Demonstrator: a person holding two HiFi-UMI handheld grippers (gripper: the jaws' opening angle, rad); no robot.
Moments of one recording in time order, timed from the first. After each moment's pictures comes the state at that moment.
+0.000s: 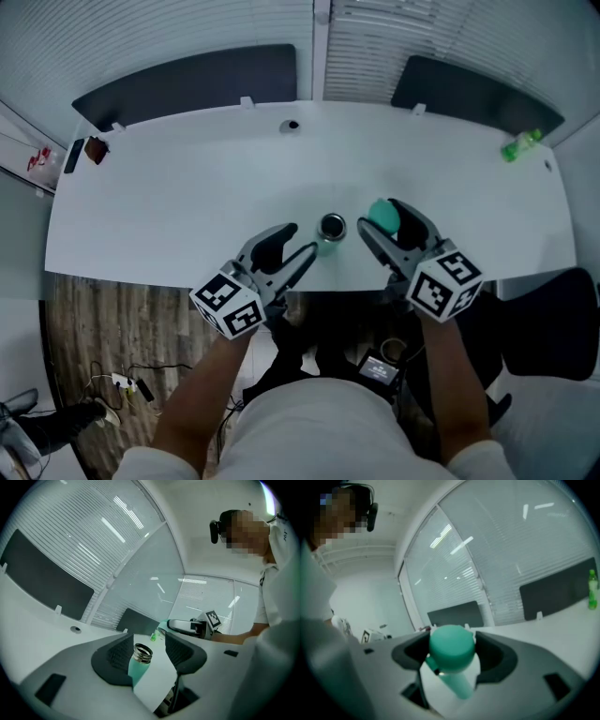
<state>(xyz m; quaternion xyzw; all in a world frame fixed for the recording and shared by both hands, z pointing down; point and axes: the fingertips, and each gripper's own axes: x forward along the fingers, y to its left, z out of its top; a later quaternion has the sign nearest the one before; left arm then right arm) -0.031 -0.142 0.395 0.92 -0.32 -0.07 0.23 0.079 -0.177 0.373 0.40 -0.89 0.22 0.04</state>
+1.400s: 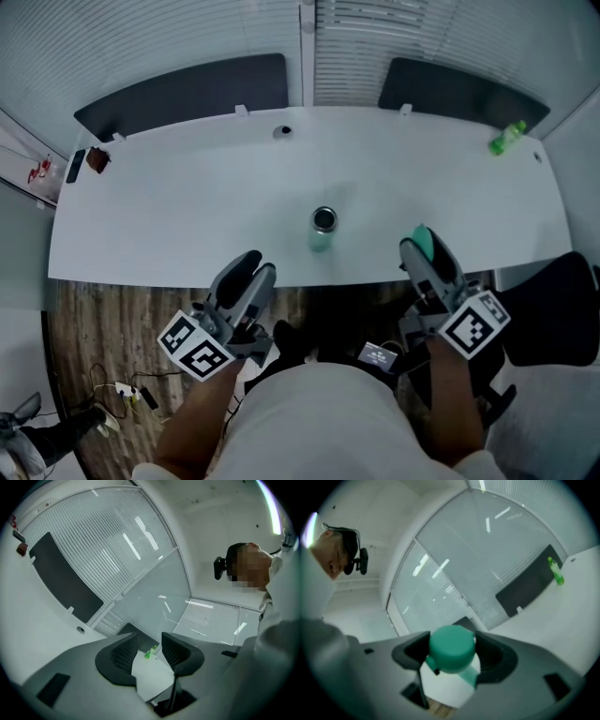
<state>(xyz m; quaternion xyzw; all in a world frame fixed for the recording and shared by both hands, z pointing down) -0.084 -0.074 0.328 0.87 -0.36 -0.20 0.29 0.152 -0.099 0.321 0.47 -0.82 0.30 -0.12</state>
